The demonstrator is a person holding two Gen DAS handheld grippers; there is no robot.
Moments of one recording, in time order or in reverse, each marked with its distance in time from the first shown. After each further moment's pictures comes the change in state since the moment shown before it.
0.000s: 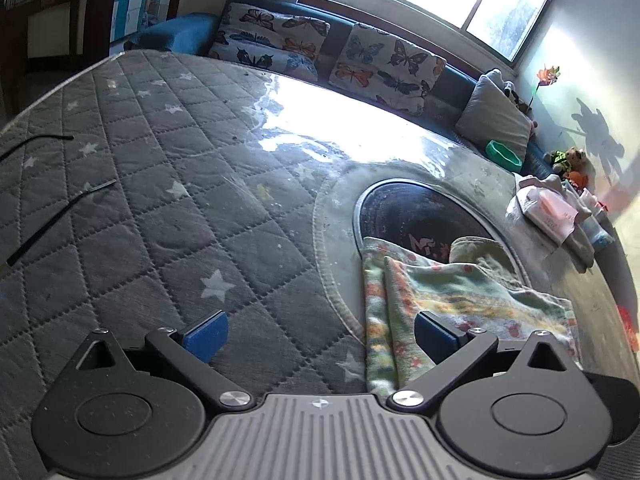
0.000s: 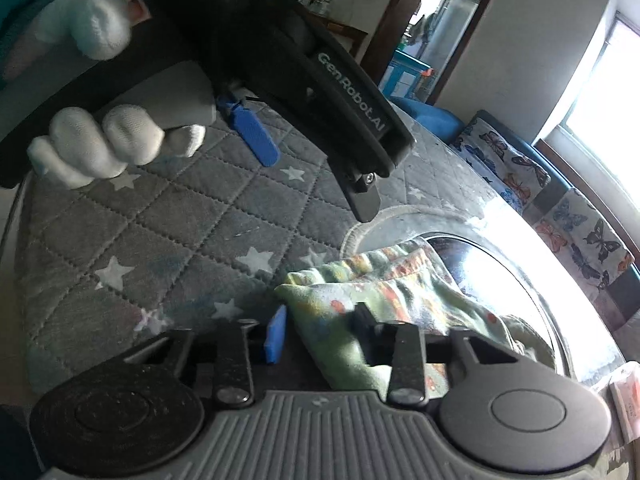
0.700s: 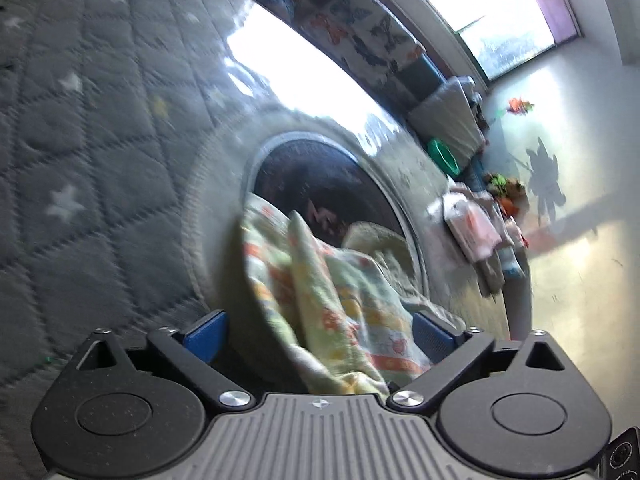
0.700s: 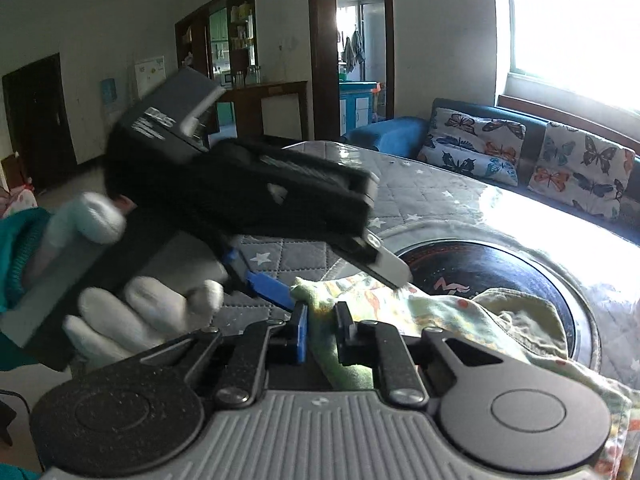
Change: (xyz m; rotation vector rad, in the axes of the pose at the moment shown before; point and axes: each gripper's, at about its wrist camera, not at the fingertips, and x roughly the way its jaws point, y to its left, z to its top) left arm 0.042 -0.030 0.006 -0.283 0.182 -0.311; right arm -0.057 -0.070 -0.020 0.419 -0.183 0.112
